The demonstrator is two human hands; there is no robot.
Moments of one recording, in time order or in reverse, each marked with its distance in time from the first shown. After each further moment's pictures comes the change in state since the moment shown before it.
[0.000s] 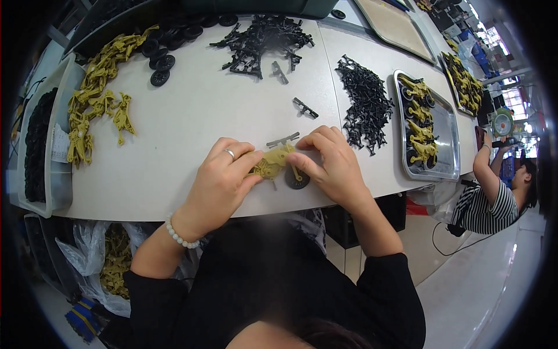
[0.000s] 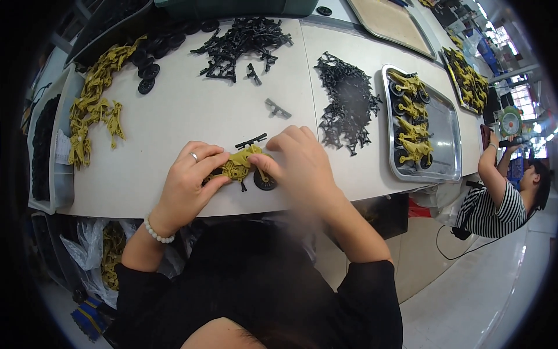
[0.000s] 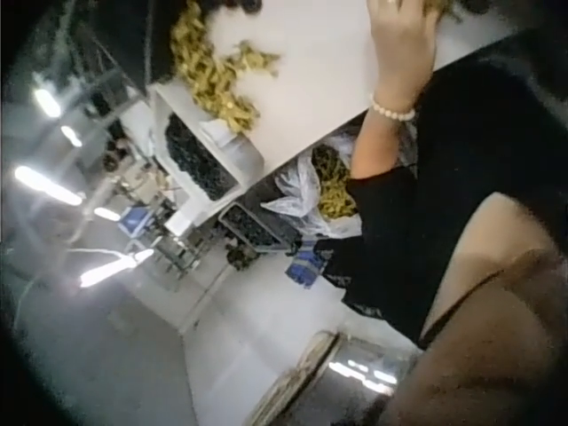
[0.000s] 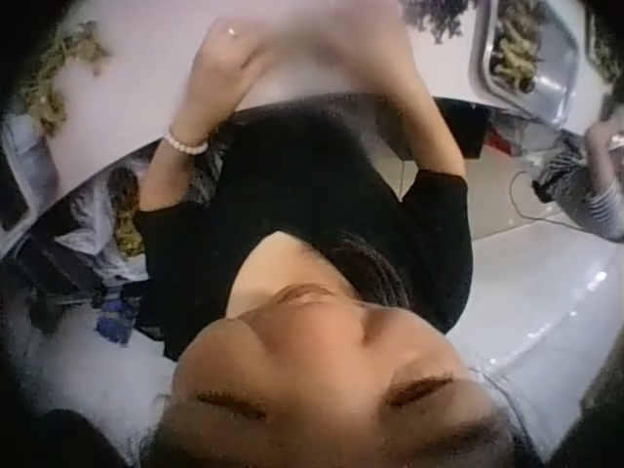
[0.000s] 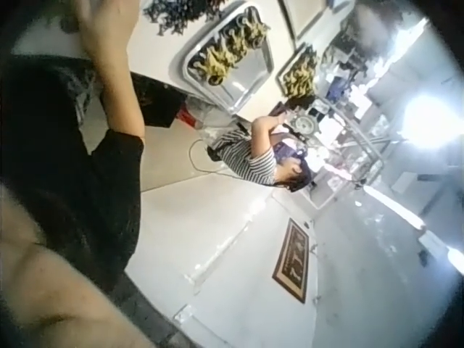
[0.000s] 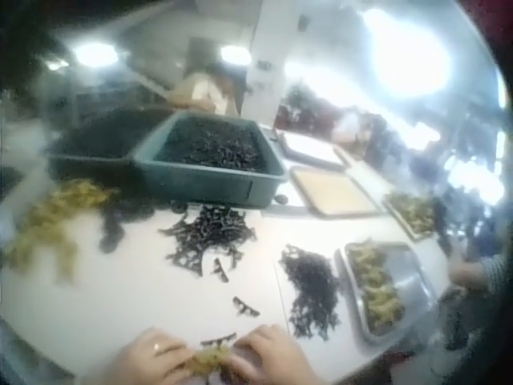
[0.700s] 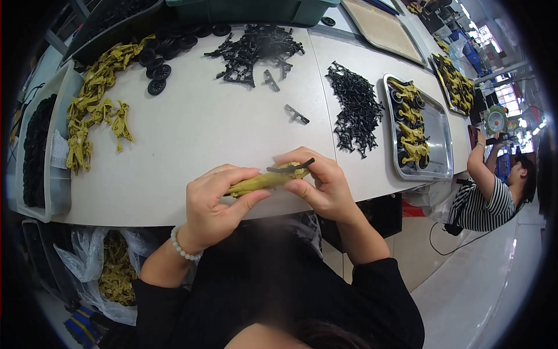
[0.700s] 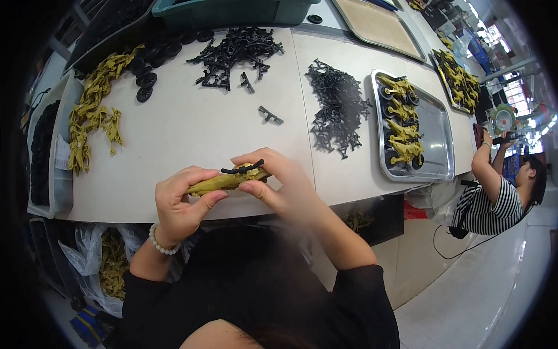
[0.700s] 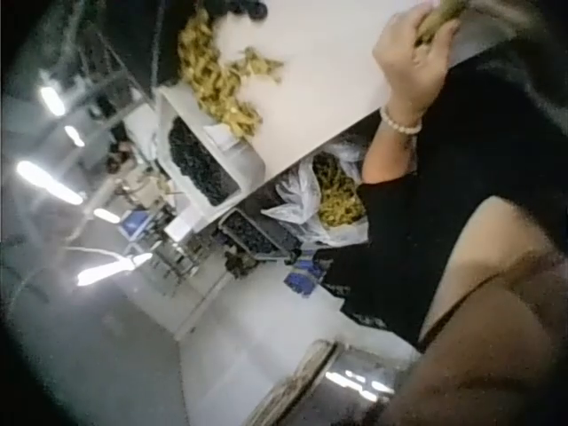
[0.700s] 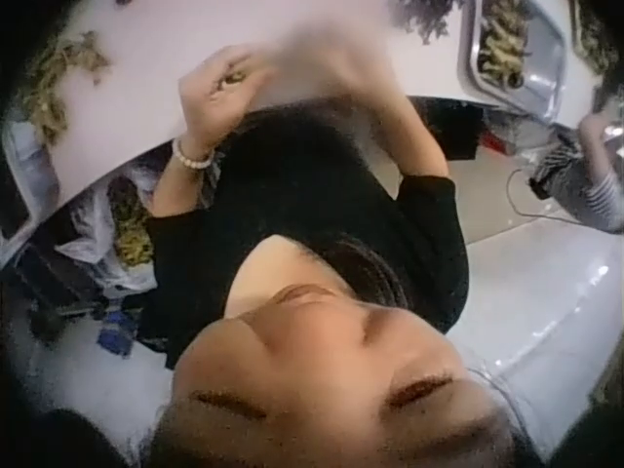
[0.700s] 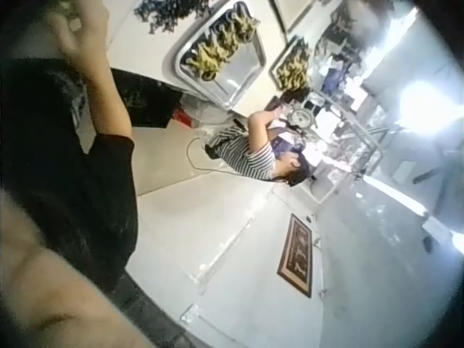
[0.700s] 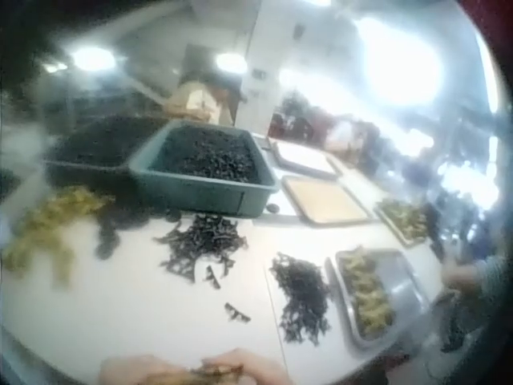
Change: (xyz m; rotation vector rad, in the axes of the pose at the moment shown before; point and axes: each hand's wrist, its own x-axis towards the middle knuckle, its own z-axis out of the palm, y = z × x) left_hand -0.011 0.013 0.006 -0.445 0.265 -0.041; right_hand -0.014 -0.016 -0.007 0.736 -0.075 -0.084
